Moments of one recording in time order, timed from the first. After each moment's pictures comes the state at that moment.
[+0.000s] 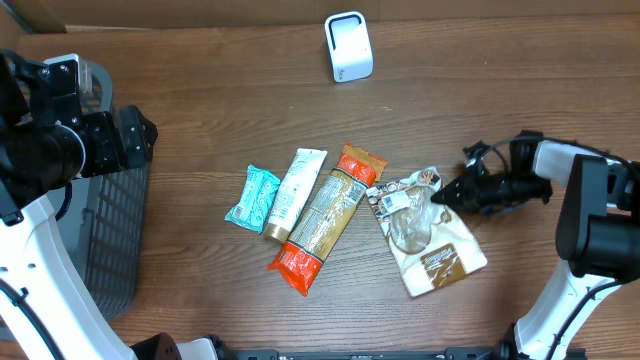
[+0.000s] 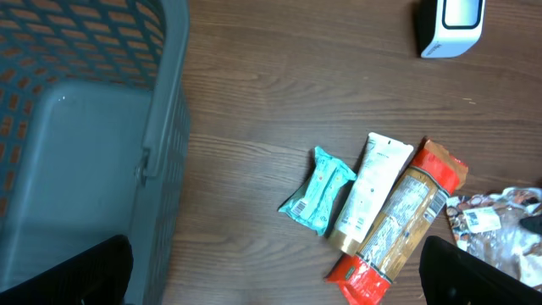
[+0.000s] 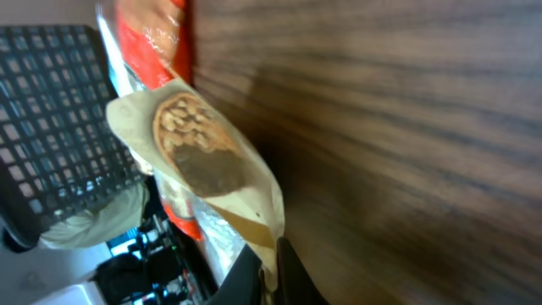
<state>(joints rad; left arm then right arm) 0.37 1.51 2.15 -1.65 0.23 0.12 -0.17 2.08 1.16 -0.94 -0.98 -0.23</state>
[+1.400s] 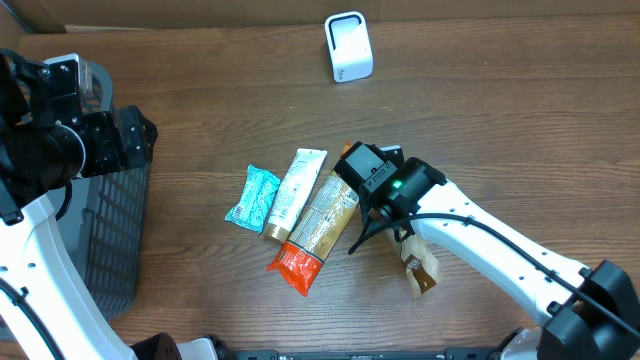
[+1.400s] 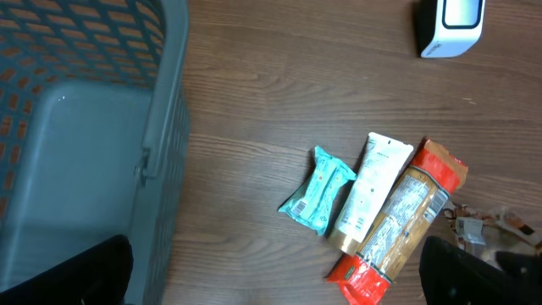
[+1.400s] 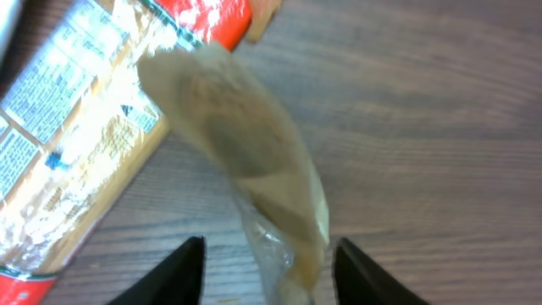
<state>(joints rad) 0.37 1.51 2.15 -1.65 0.23 0.12 0.76 1.65 1.28 -1.07 0.22 0.60</state>
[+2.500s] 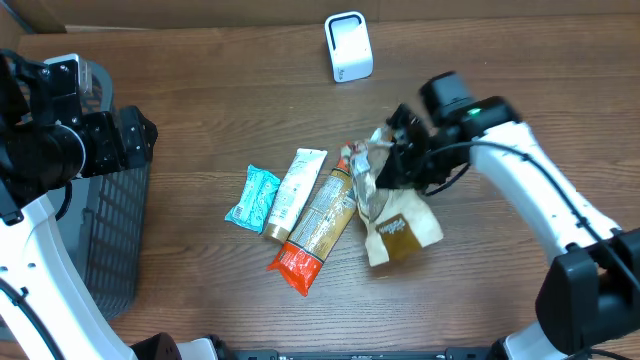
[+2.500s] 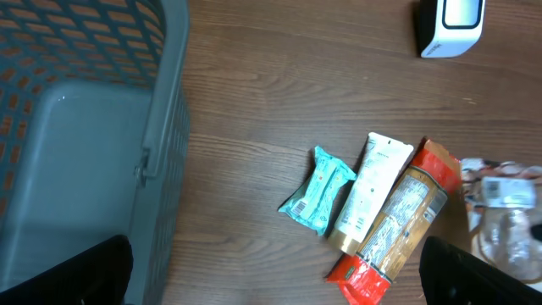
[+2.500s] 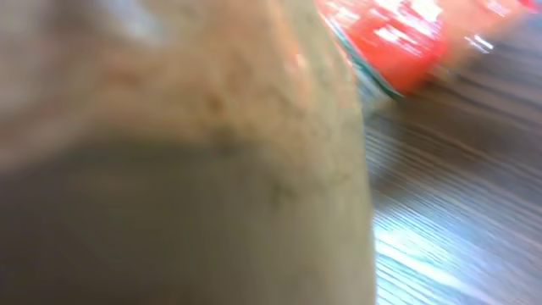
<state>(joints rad) 0.37 1.51 2.15 -1.65 0.23 0.12 0.29 1.75 1.41 -1.07 -0.74 0.08</state>
